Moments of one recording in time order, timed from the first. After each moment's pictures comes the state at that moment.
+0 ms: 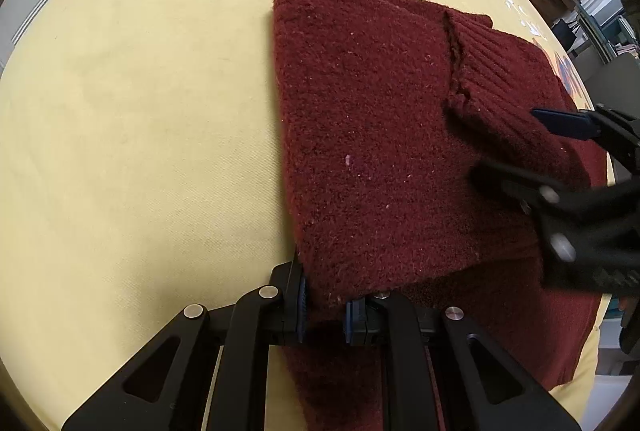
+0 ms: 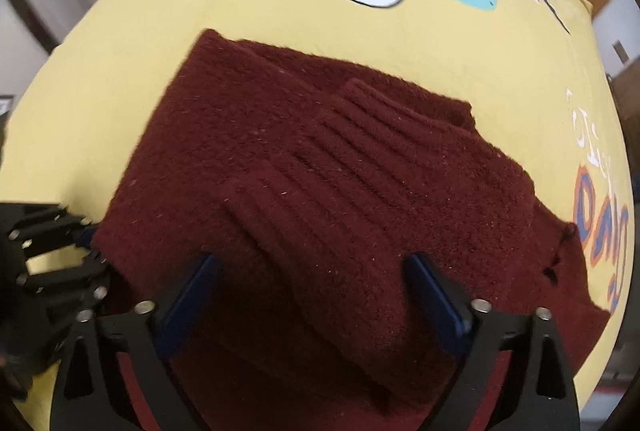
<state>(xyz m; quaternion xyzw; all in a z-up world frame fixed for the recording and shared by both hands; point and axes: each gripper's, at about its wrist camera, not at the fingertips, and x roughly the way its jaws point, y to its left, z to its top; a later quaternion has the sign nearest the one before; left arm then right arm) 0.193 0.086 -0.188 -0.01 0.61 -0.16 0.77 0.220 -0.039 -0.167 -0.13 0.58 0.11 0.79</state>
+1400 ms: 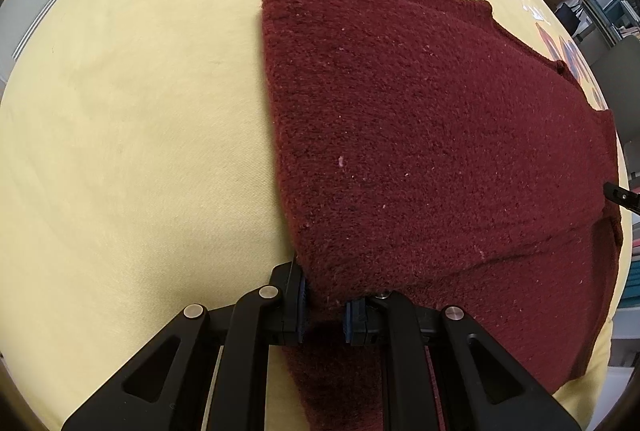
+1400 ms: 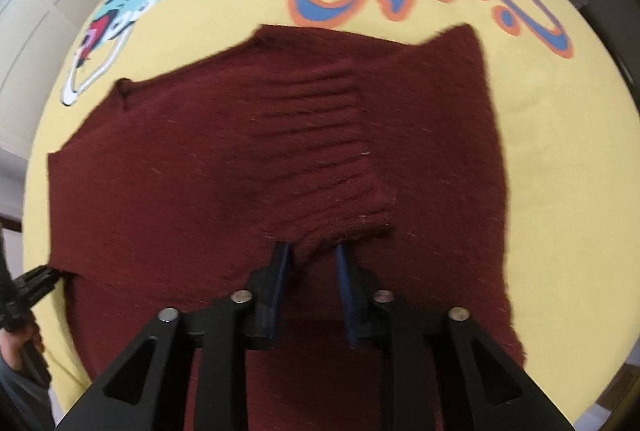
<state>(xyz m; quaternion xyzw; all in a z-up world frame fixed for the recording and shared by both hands) 0.196 0.051 -0.199 0.02 0.62 -0.15 0.77 0.121 -0.307 -0.164 0.15 0.59 -0.06 0.79</state>
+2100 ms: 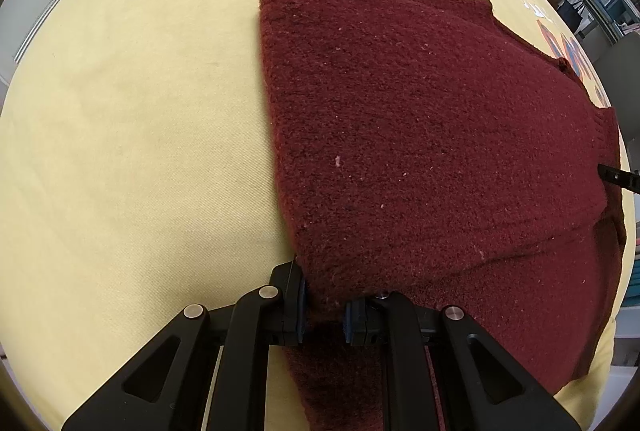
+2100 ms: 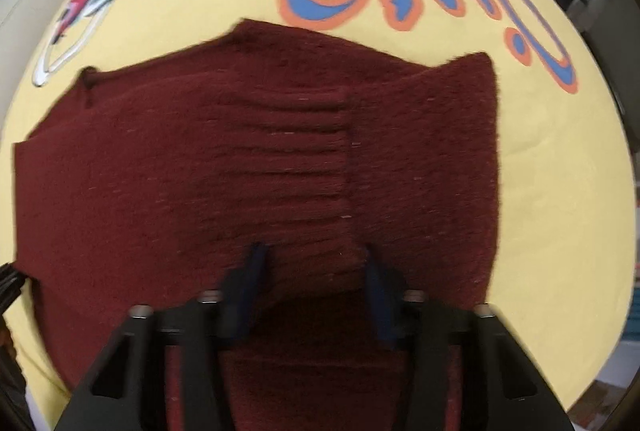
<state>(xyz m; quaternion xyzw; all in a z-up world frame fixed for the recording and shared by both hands) 0.194 0.044 -0.201 0.03 0.62 -0.15 0.77 0.146 -0.307 -0.170 0.10 0.61 -0.06 0.78</state>
